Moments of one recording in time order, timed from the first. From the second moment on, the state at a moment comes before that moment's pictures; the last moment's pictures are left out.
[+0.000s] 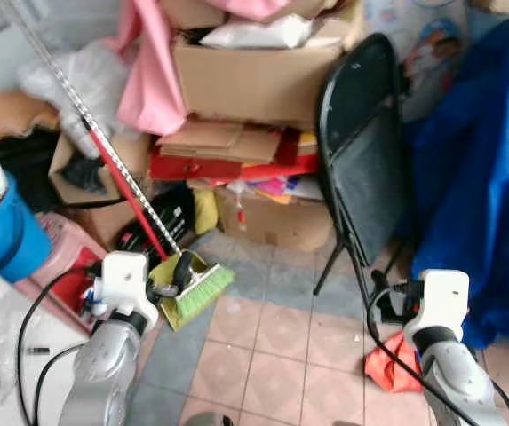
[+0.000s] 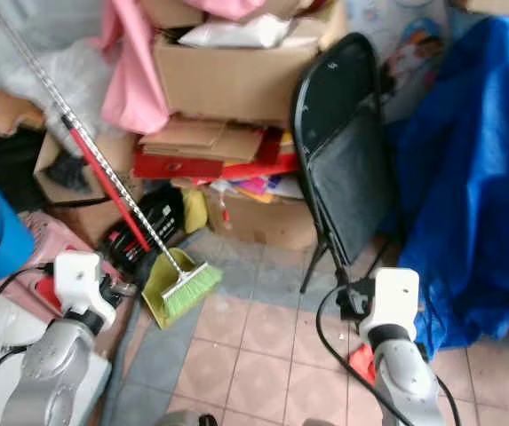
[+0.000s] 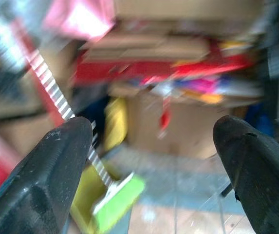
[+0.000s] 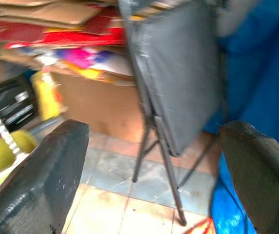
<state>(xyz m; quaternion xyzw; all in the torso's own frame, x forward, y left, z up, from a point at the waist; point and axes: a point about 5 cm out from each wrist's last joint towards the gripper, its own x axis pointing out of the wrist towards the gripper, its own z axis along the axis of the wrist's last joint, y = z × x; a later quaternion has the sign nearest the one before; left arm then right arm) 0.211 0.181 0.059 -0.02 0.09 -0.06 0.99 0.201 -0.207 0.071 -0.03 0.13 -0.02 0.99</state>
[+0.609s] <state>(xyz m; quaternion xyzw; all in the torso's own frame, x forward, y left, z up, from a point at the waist) 0.227 0.165 0.069 -0.03 0.07 -0.03 1.00 0.257 -0.193 0.099 -0.02 0.06 0.03 1.00</state>
